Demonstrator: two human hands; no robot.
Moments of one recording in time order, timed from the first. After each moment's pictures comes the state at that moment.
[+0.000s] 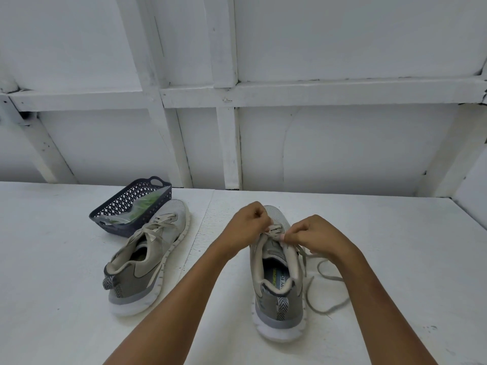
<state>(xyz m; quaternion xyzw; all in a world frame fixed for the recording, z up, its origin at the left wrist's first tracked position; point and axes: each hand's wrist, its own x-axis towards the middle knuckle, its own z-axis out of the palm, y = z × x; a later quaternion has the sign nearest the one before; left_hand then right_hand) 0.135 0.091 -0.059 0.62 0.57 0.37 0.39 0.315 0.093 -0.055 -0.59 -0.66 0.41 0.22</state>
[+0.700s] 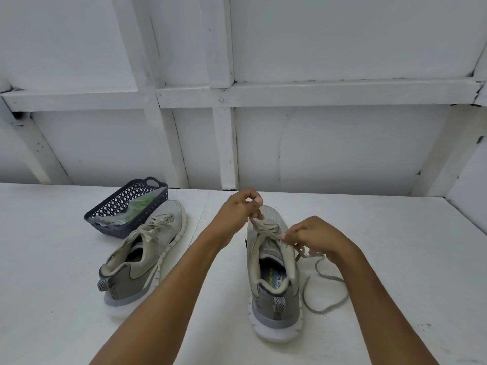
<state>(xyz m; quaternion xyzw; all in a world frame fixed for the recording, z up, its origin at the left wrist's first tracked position) 0.123 0.099 -0.042 0.59 0.52 0.42 0.45 0.323 0.097 -0.058 -0.58 -0.64 0.45 0.21</state>
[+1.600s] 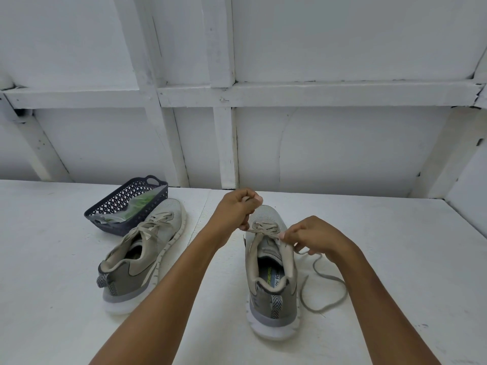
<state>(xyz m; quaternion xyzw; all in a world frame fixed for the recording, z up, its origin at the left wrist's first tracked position) 0.123 0.096 -0.039 0.55 0.51 0.46 0.47 0.322 0.093 -0.050 -0.59 -0.64 0.45 0.19</state>
